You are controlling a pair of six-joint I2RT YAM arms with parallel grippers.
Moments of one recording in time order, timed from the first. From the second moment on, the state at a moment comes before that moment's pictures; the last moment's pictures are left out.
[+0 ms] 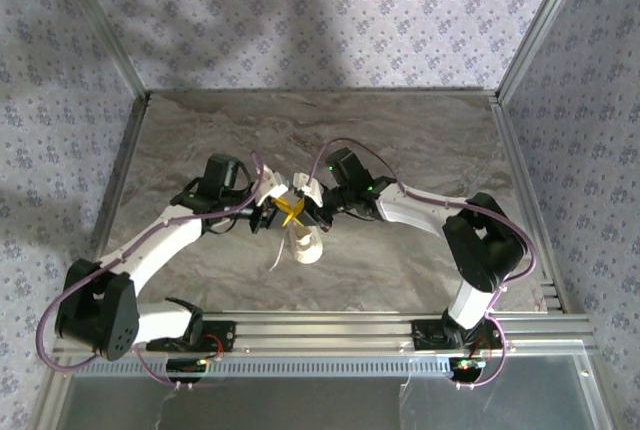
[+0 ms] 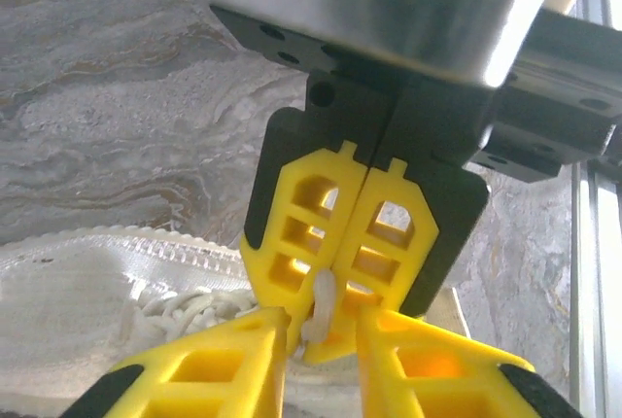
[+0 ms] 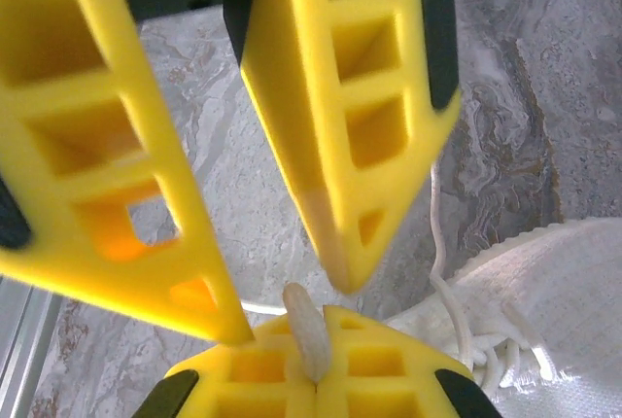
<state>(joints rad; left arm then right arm) -0.41 1.24 0.78 -0.35 0.74 0.38 0.73 1.71 1.06 -0.10 -0.72 -0.38</state>
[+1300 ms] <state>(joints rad) -0.18 1.63 0.97 -0.78 0.02 0.52 0.74 1.76 1.19 -0.28 -0.70 -0.43</state>
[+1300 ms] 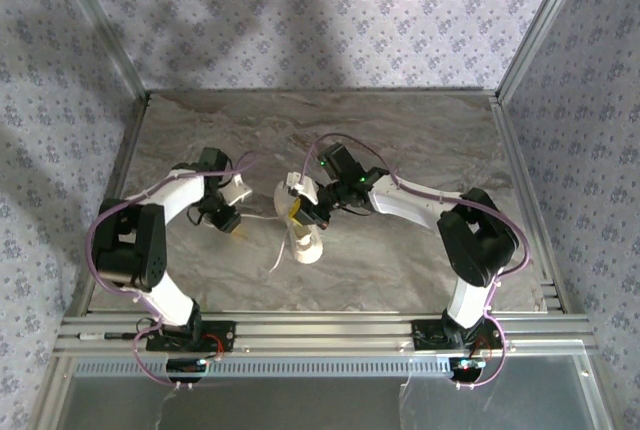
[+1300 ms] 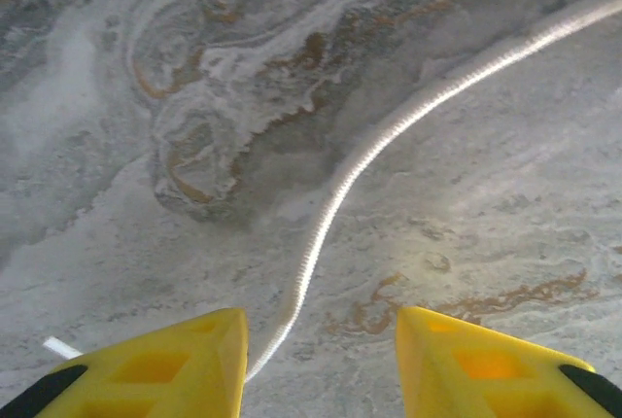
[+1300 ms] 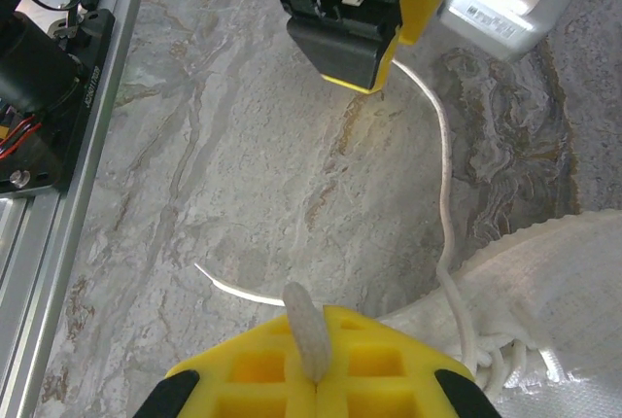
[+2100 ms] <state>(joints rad) -0.37 1.26 1.04 -0.97 0.06 0.43 0.73 1.80 1.22 -0.26 -0.65 -0.30</state>
